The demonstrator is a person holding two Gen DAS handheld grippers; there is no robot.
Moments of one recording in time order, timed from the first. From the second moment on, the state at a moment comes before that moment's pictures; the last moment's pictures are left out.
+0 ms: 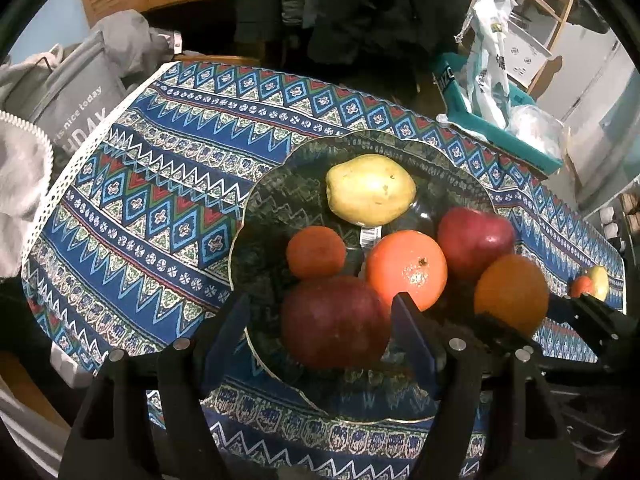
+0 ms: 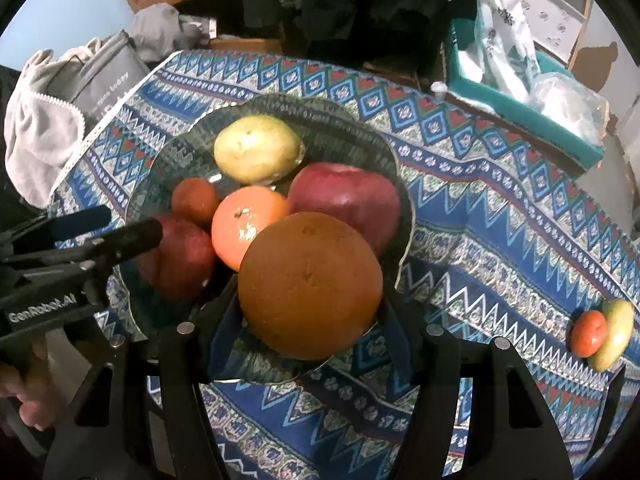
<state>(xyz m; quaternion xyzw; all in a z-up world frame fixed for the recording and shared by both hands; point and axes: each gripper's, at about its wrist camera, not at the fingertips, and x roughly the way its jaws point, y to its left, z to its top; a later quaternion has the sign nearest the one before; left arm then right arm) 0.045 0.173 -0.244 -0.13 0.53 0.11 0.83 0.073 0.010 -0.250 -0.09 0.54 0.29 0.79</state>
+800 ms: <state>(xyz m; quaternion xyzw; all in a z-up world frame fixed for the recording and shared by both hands) 0.039 0.136 -0.196 -0.10 0.49 0.07 0.86 0.070 -0.033 -0.176 -0.08 0.45 0.22 0.86</state>
